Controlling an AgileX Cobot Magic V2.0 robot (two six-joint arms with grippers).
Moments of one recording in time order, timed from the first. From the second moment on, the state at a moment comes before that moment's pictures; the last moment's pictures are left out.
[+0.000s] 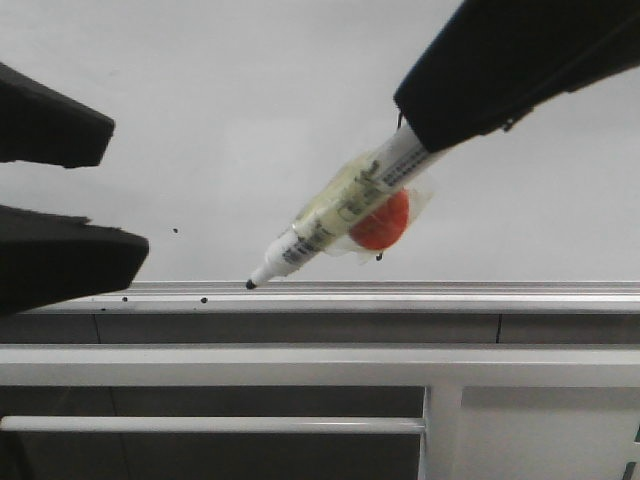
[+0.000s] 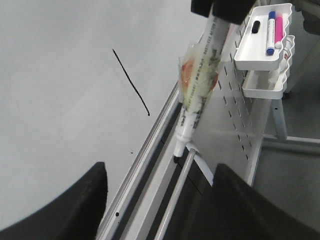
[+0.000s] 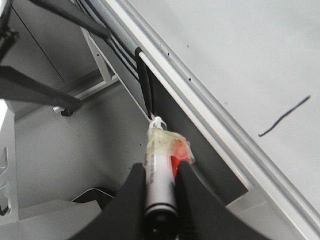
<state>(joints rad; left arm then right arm) -1.06 0.87 -0.35 -0.67 -0.11 1.08 0.85 0.97 -0.78 0.06 0.54 -0.07</state>
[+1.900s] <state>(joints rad) -1.12 1.02 -0.41 -0.65 -0.32 1.08 0.92 0.98 -0.87 0.06 0.49 -0.07</state>
